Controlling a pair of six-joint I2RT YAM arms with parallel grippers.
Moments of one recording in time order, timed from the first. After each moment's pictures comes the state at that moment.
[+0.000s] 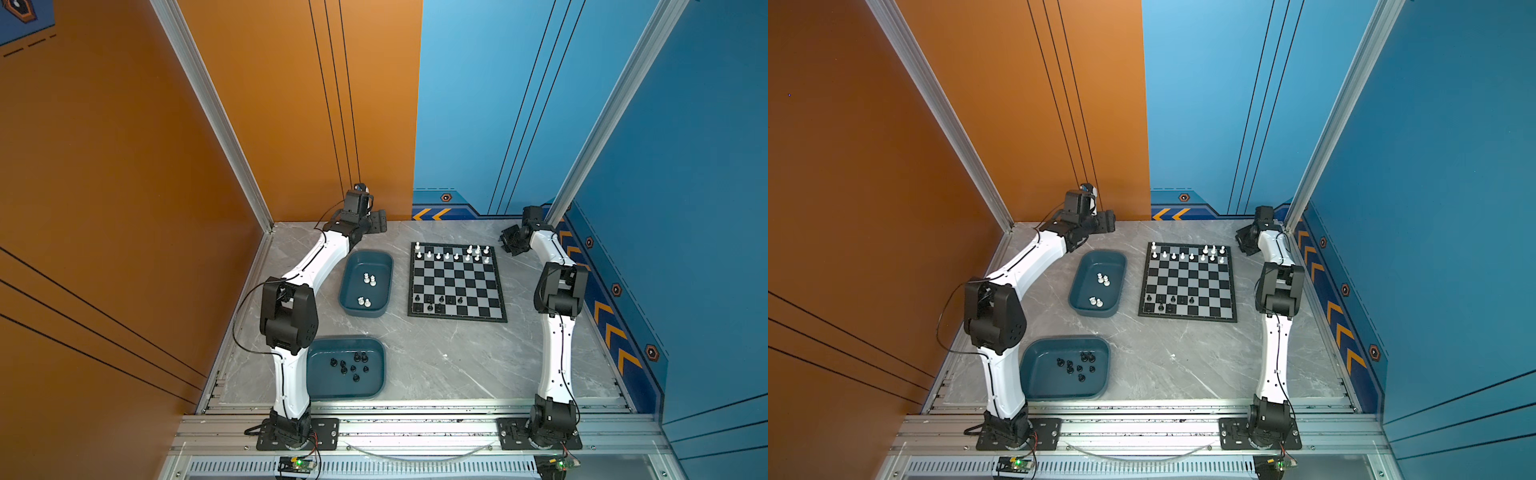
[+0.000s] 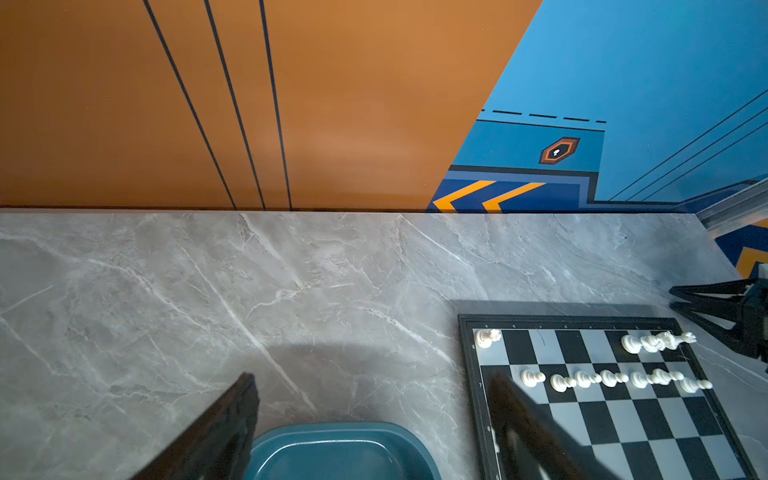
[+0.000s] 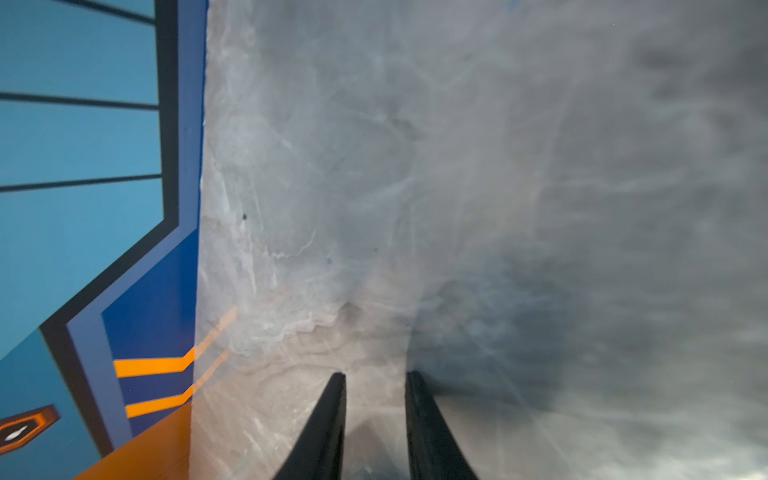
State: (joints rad) left arm -0.31 2.02 1.84 -0.38 -0.07 -0.28; right arm -0.16 2.64 2.35 -0.67 -0.29 1.02
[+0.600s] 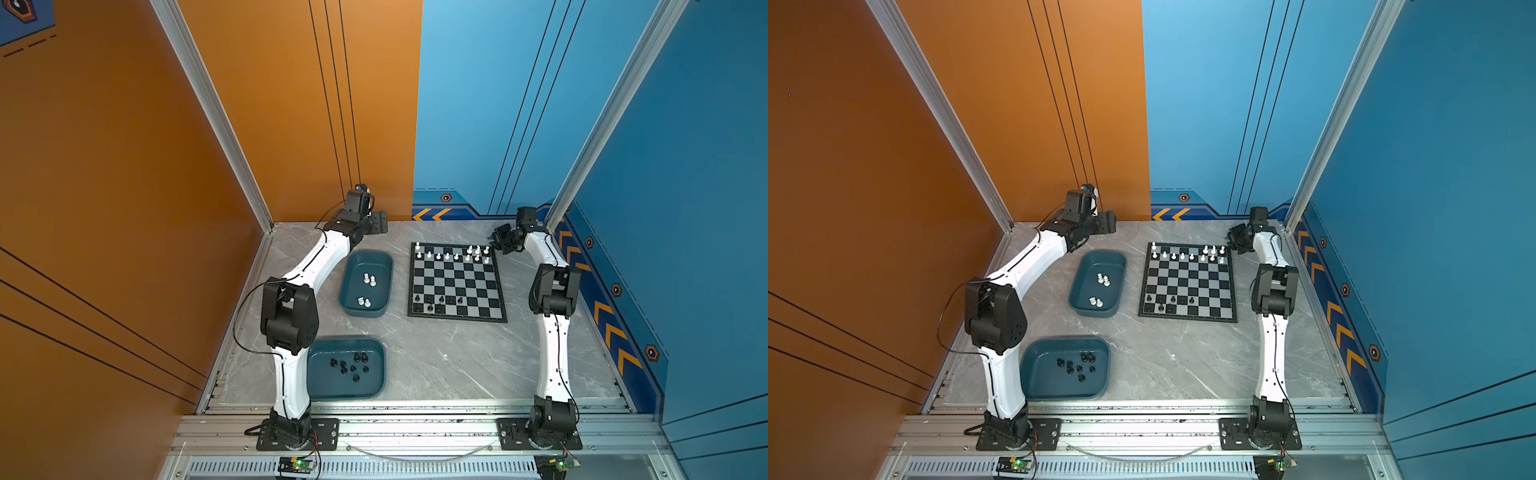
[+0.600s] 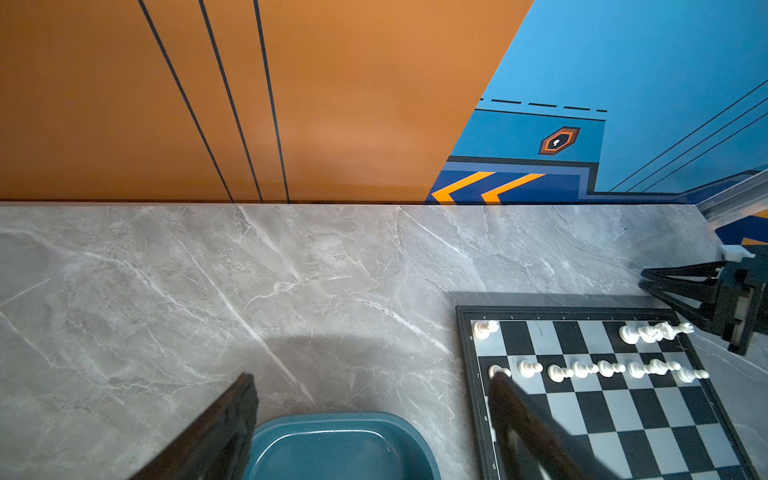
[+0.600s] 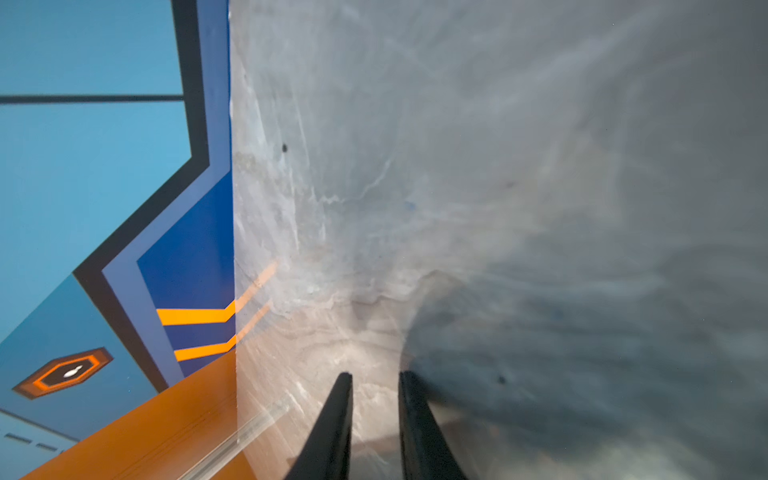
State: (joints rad) left arm -0.31 2.02 1.85 -0.41 -0.07 -0.28; right arm -0.13 2.71 2.42 -0.62 -0.44 1.07
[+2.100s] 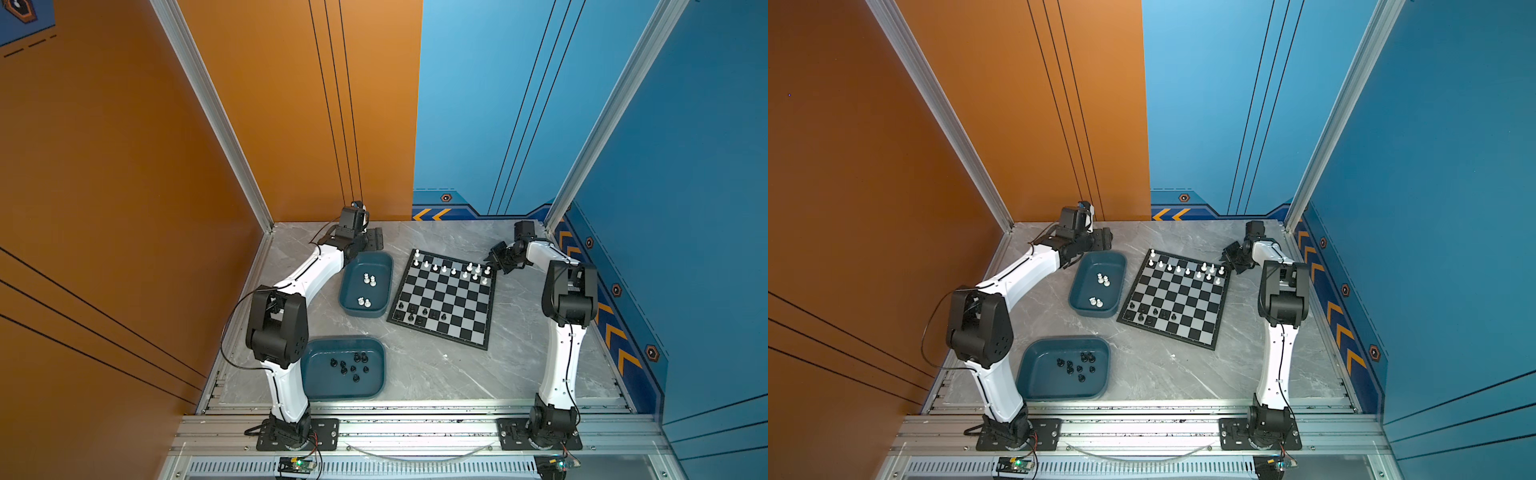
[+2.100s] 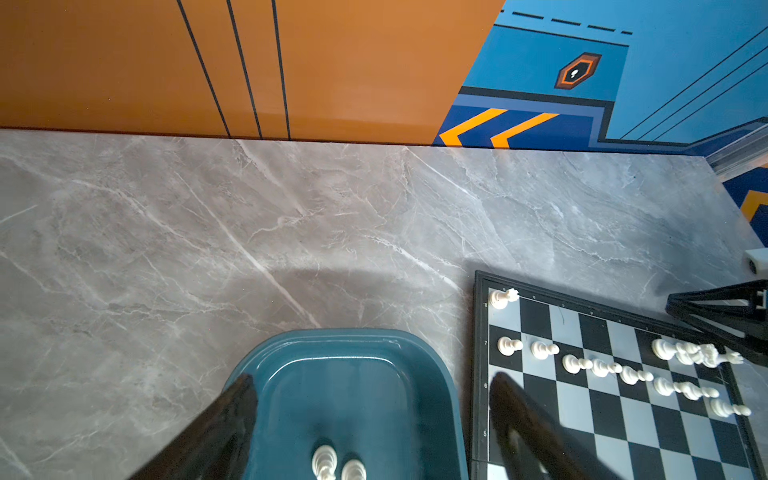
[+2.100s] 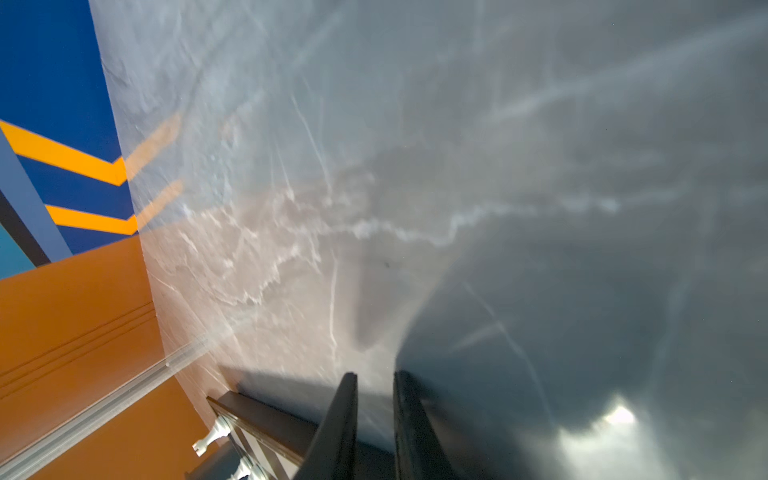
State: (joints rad) left arm -0.29 1.87 1.55 -0.33 -0.02 -0.29; right arm -0.10 2.31 1.74 -0.54 -0.46 0.90
